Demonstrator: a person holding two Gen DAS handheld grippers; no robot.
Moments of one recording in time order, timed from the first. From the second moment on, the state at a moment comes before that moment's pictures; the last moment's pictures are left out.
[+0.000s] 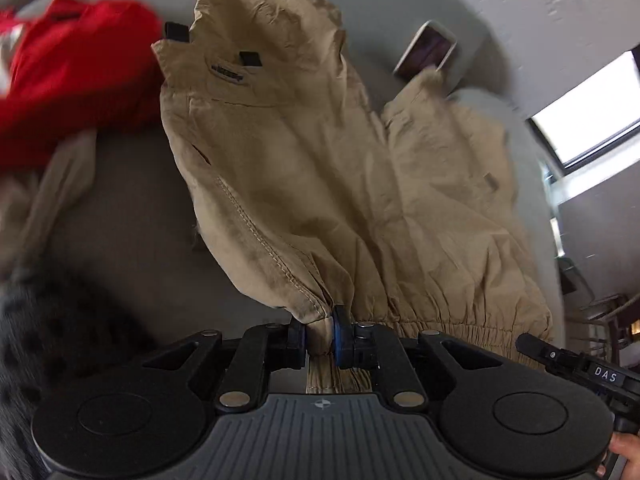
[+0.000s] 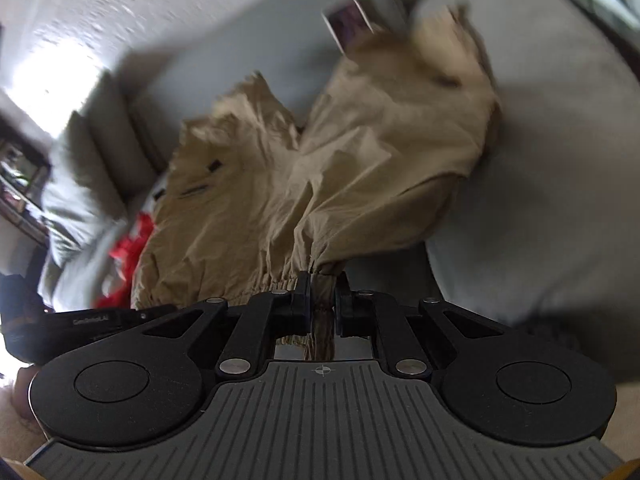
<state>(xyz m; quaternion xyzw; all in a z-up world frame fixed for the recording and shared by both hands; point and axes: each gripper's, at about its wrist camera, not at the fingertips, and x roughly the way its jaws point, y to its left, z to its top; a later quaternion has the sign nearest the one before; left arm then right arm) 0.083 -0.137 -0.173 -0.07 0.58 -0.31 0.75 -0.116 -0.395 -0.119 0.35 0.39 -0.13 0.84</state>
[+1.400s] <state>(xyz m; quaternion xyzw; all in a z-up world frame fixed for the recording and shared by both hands) 0.052 -0.182 -0.161 0.09 0.50 -0.32 0.80 -0.074 -0.366 -0.178 0.20 0.46 -0.16 0.85</state>
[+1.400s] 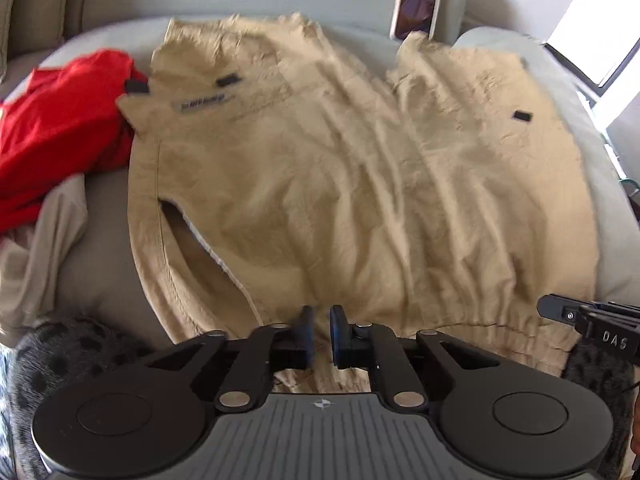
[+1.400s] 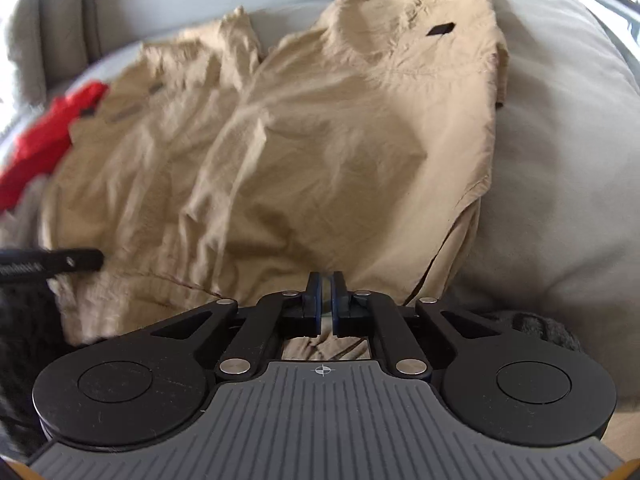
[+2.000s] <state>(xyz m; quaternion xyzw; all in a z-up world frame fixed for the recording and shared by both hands) -0.054 -0.299 -0.116 0.13 0.39 -0.53 0.74 -0.143 -0.472 -0.049 0.25 0.36 -0.20 0.87</state>
